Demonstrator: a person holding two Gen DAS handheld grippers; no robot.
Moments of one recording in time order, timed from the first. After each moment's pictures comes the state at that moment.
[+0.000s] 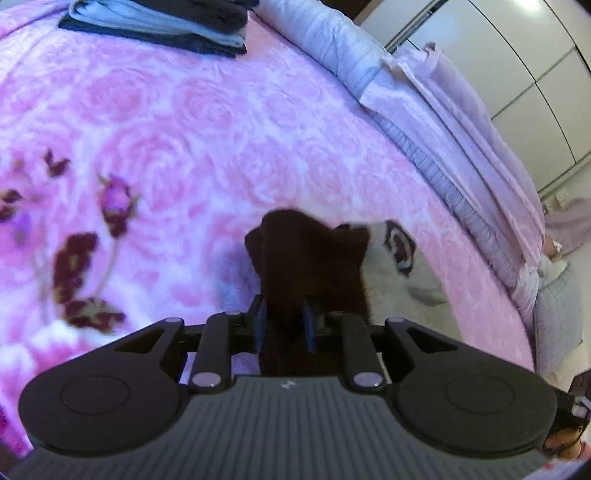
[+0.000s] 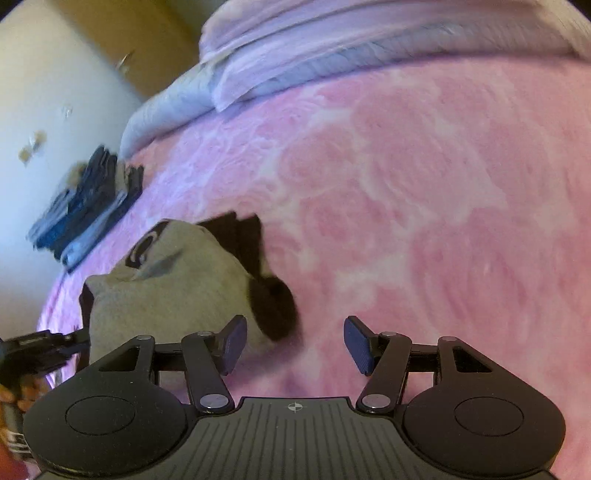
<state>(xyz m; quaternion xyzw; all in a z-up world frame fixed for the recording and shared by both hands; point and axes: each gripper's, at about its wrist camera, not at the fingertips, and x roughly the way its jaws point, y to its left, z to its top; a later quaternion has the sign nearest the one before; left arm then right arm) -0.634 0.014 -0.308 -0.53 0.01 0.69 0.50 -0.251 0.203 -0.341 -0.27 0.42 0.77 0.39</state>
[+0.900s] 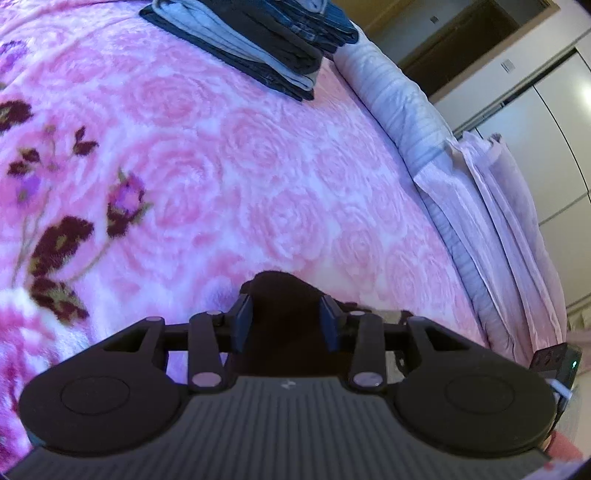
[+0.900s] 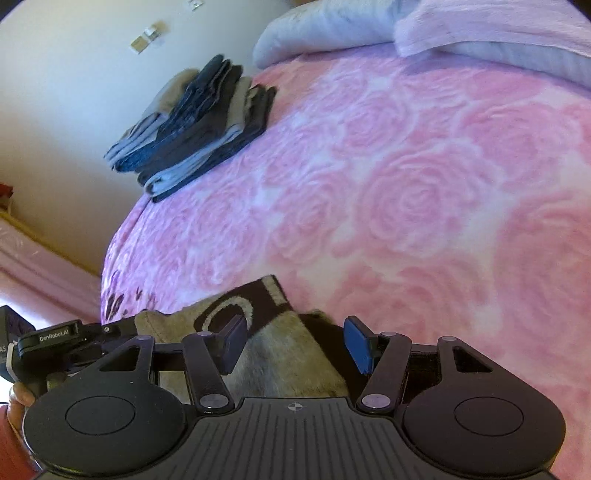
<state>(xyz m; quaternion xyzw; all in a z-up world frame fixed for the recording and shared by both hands) -0.625 0.045 -0.323 -0.52 -0.13 0.76 0.37 -0.427 0.351 -0.391 -0.34 0.39 0.85 0.12</state>
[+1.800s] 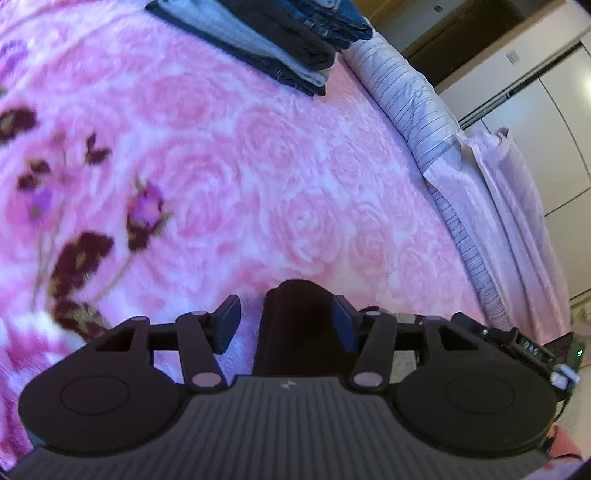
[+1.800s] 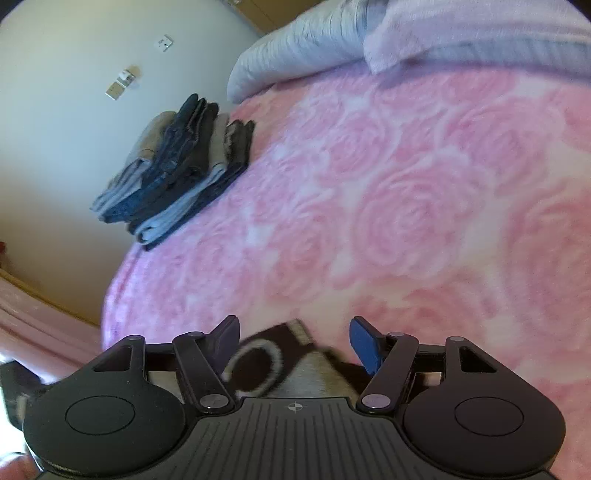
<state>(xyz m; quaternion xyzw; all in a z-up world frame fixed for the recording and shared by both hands) -0.647 0.037 -0.329 -0.54 -0.12 0.74 0.38 -0.432 0.363 -0.389 -0.29 0.45 0.83 0.16</state>
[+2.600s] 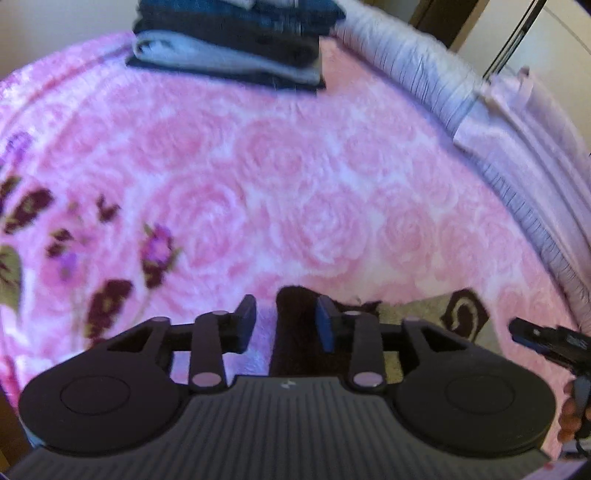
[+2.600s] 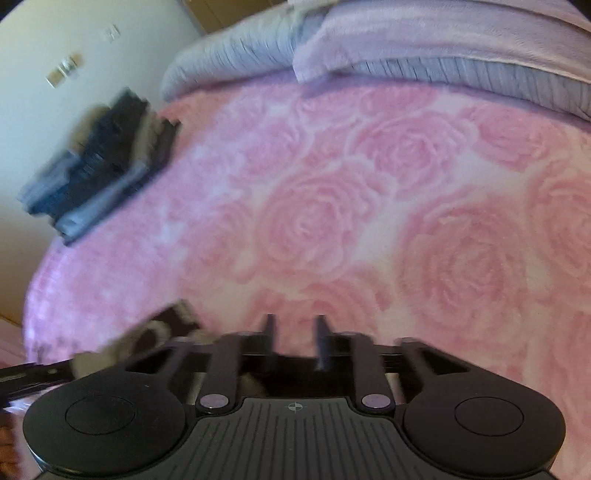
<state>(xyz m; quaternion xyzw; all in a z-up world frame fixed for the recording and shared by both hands) -0.620 0.072 -0.290 -0.50 0.04 0.80 0.33 -0.387 0.349 -0.369 -0.32 0.38 0.82 0.28</state>
